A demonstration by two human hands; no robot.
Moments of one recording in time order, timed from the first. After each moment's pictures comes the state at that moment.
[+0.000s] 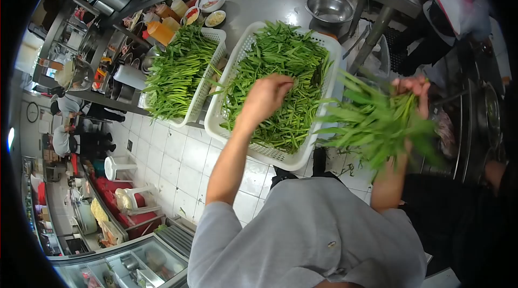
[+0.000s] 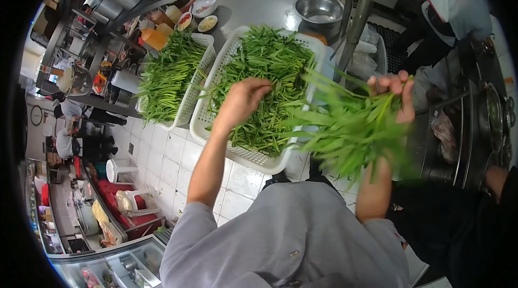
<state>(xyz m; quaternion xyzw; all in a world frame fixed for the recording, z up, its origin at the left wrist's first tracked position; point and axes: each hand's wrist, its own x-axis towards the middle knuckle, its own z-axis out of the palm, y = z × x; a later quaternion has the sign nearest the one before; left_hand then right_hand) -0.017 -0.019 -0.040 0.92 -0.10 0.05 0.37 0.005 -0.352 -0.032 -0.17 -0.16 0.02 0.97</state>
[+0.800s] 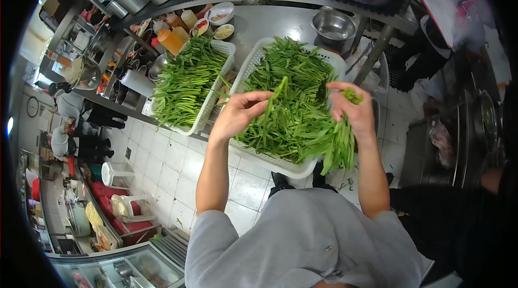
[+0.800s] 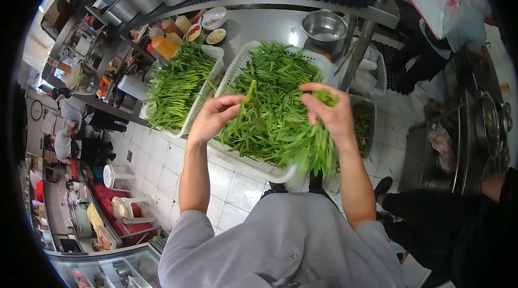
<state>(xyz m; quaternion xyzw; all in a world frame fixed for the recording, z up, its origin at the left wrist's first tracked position) -0.055 0.051 -0.002 0.79 -0.04 -0.06 0.61 -0.009 -0.237 -0.009 -0.60 -0.10 0.10 0.79</state>
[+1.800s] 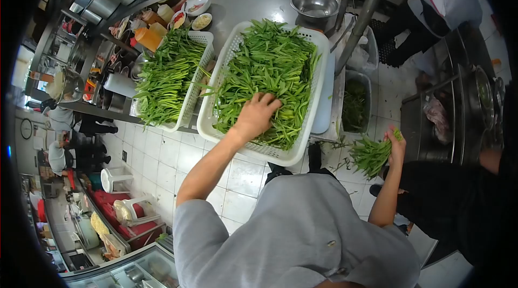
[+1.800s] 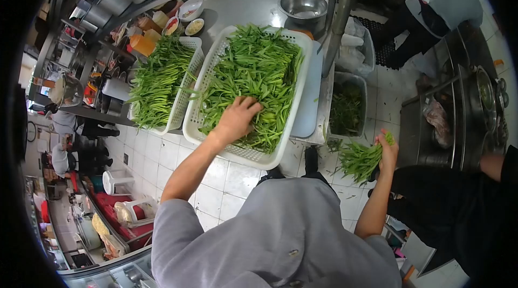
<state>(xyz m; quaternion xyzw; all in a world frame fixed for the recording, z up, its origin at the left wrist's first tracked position) -0.052 -0.002 -0.084 0.97 -0.20 -0.12 0.10 -0.106 -0.485 -0.219 -0.61 0.28 -0.04 0.74</state>
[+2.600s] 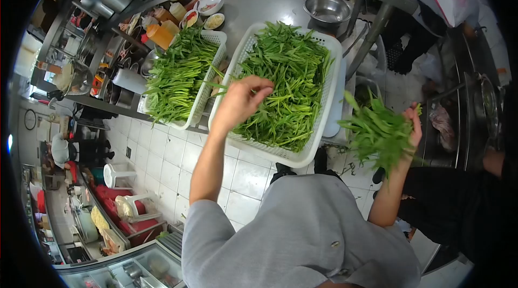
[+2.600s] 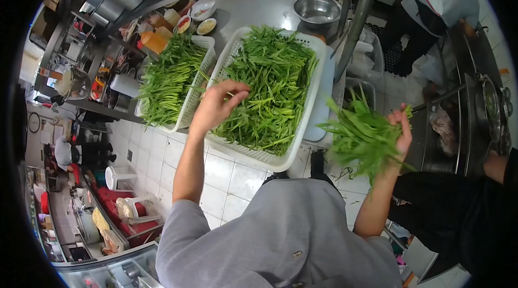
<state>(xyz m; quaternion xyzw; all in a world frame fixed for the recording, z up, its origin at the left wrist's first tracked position) -0.043 0.036 -0.009 0.91 -0.11 0.03 0.40 -0.062 -0.402 -0.098 -0.27 0.02 -0.08 0.96</state>
